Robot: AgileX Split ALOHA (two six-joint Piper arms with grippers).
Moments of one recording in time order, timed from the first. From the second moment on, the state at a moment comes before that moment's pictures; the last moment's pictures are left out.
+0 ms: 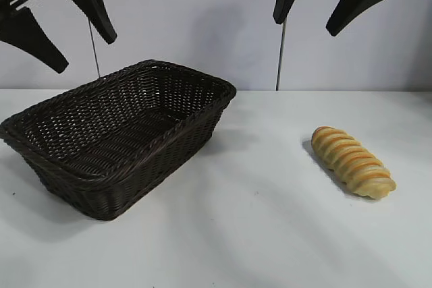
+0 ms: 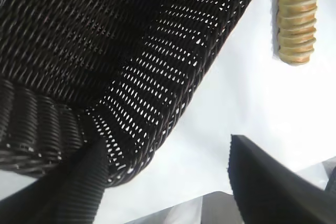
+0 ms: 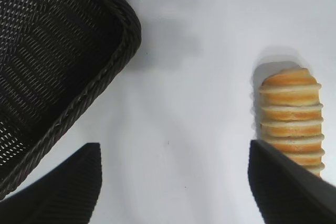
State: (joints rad) left arm -0.22 1.59 -1.21 -0.48 1.02 -0.21; right arm 0.26 1.87 -1.79 0.18 1.19 0.06
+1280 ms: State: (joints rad) left arm -0.22 1.60 -0.95 -0.32 0.70 -0.62; right arm 0.26 1.87 -1.79 0.18 1.19 0.06
